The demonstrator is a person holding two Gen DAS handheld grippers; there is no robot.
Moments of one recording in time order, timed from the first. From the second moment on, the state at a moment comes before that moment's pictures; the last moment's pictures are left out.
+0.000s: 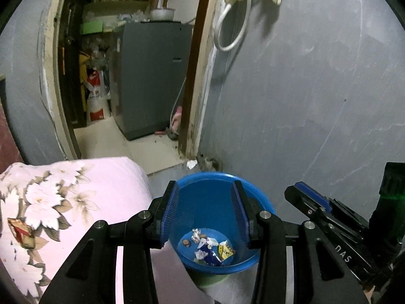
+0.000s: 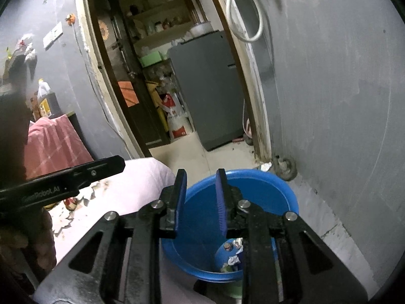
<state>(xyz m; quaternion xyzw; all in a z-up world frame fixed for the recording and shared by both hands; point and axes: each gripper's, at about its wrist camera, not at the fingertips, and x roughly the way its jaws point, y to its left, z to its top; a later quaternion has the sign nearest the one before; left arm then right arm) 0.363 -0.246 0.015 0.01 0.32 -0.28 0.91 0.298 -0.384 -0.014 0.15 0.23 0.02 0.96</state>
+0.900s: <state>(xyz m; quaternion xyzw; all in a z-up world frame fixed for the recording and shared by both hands) 0.278 -0.068 0.097 -0.07 0.16 -0.16 0.97 0.254 -0.261 0.082 0.09 0.10 0.07 0.99</state>
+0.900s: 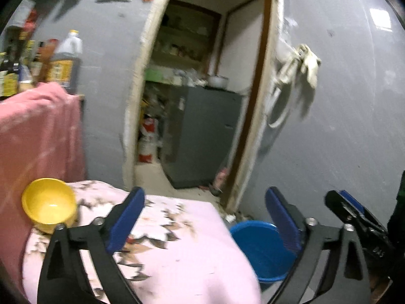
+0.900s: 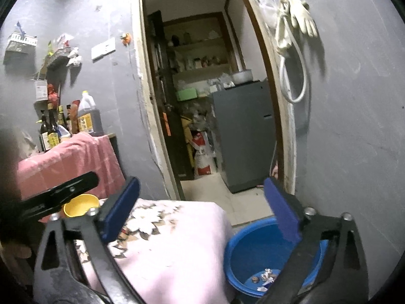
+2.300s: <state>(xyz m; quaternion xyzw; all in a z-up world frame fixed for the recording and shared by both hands) 0.298 0.088 -0.002 -0.08 0.21 0.03 0.97 0.346 -0.084 -0.002 -0.04 0.21 0.21 0.95</state>
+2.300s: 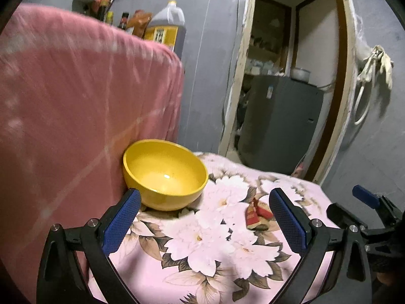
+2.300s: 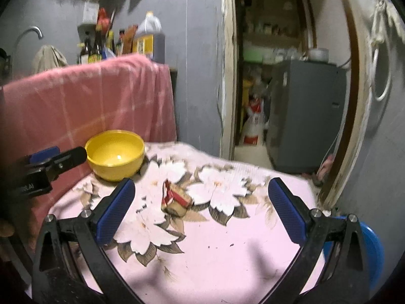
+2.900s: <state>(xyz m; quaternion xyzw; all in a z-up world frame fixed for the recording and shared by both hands) 0.339 0.098 -0.030 -0.12 0.31 0.03 0.94 0.427 -0.031 -0.076 -0.12 0.41 0.28 0.86</state>
